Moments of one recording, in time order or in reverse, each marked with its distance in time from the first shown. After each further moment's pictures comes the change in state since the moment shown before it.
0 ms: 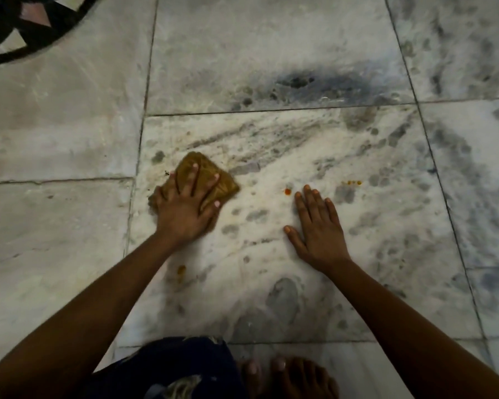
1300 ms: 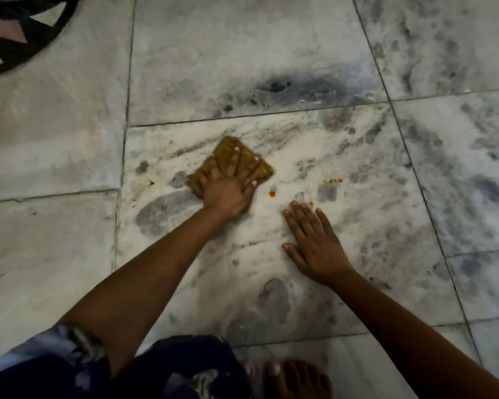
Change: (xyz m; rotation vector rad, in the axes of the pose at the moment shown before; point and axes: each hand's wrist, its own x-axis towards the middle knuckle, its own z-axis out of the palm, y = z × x) left_hand 0.056 0.101 -0.007 -0.036 -0.085 0.096; right_hand -0.029 0.014 -0.006 -0.075 -0.050 -0.094
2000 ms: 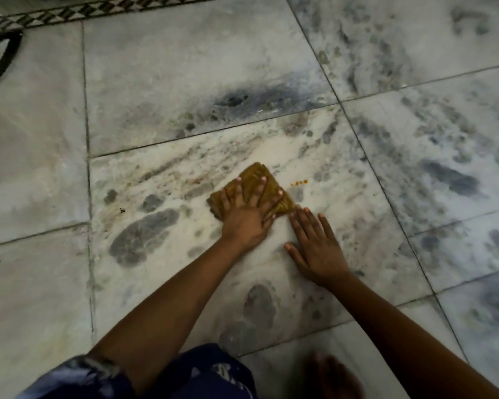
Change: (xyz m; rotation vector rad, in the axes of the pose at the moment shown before) left_hand -0.025 0.072 0.022 0.147 -0.020 0.336; right_hand -0.030 0.019 -0.012 0.053 -0.001 0.265
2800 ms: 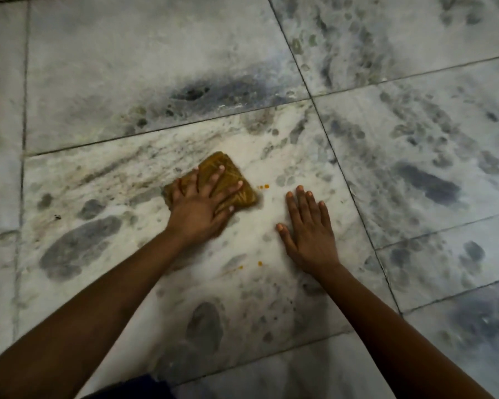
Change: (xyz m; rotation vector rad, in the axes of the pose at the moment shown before) left_hand 0.037 -0.007 -0.002 0.008 0.098 -0.018; right_hand 0.028 0.076 0.003 0.088 0.147 0.118
